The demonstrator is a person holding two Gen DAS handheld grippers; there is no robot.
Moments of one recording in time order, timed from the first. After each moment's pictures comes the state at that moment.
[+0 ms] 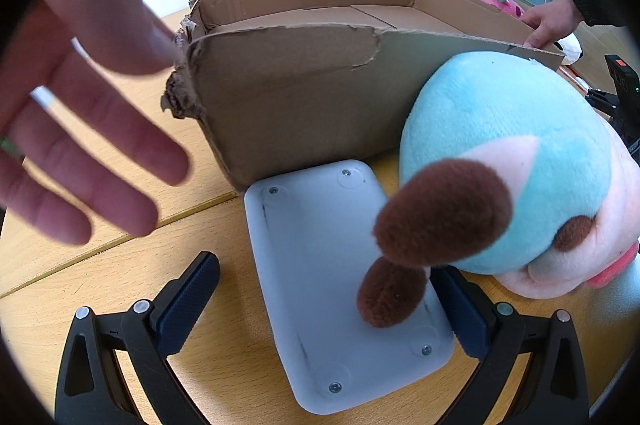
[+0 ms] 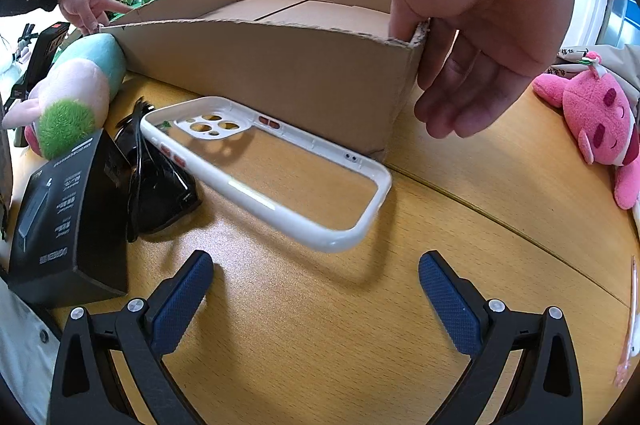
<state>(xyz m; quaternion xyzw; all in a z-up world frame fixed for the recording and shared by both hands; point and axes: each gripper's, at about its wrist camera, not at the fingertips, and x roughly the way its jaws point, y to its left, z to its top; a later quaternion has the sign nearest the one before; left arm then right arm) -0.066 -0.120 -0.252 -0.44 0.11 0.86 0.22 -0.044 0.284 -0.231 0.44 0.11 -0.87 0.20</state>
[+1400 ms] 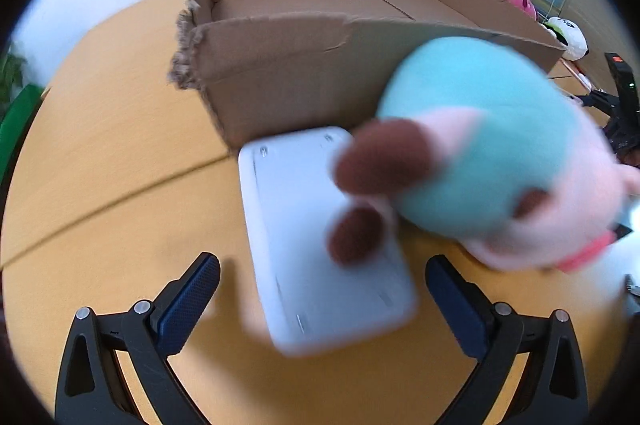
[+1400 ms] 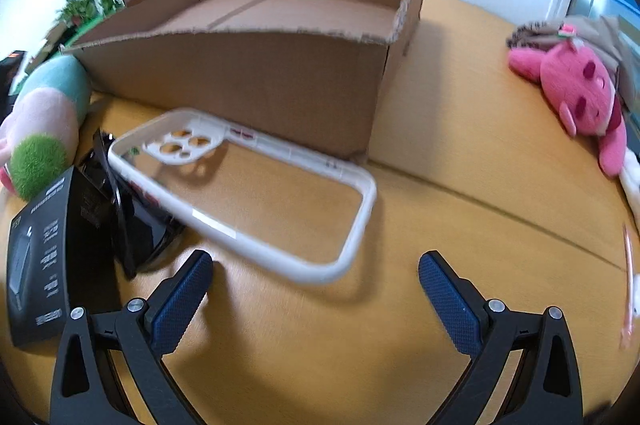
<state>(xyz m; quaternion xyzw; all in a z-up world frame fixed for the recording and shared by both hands) -0.029 -0.119 -0.222 -0.49 0.09 0.85 0.19 -0.052 0.270 -0.226 0.49 0.08 -0.86 0.14</state>
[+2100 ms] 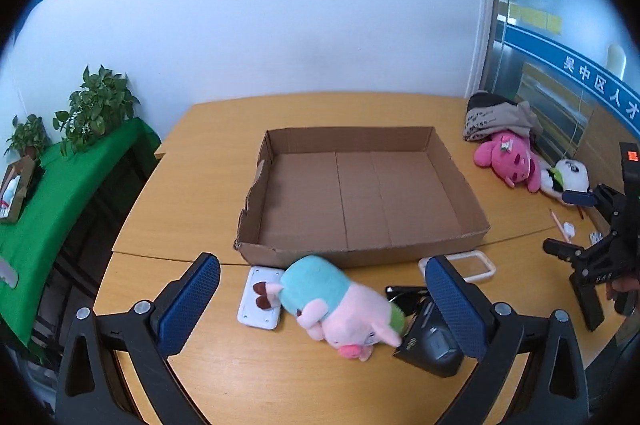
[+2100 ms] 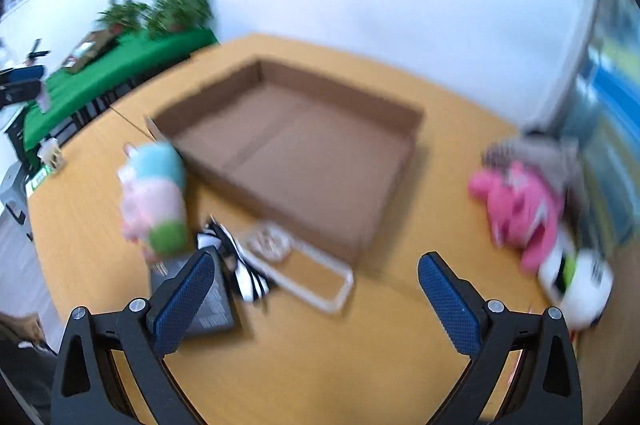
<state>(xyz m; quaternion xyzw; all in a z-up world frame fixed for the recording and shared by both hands) 0.067 0.002 0.033 -0.36 0.01 0.93 0.04 0.004 0.242 -0.005 0.37 0.14 -0.90 0.19</state>
